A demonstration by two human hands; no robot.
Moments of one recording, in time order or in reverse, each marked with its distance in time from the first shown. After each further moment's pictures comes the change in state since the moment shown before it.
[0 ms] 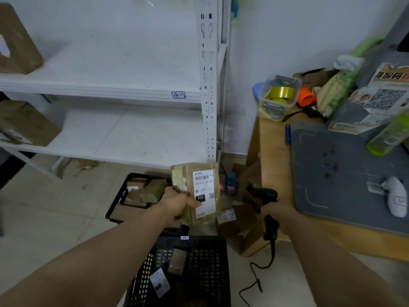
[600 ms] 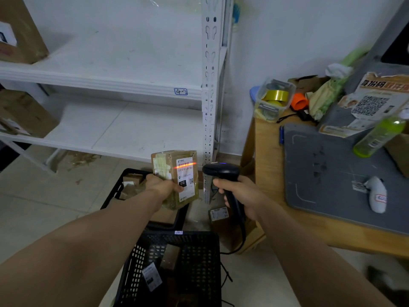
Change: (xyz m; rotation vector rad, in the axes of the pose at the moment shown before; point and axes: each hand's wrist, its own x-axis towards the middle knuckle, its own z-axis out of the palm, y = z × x) left_hand 0.024 -0.010 -0.032 -0.060 0.237 0.065; right_hand -0.099 -0.035 0.056 0.121 -0.376 -0.427
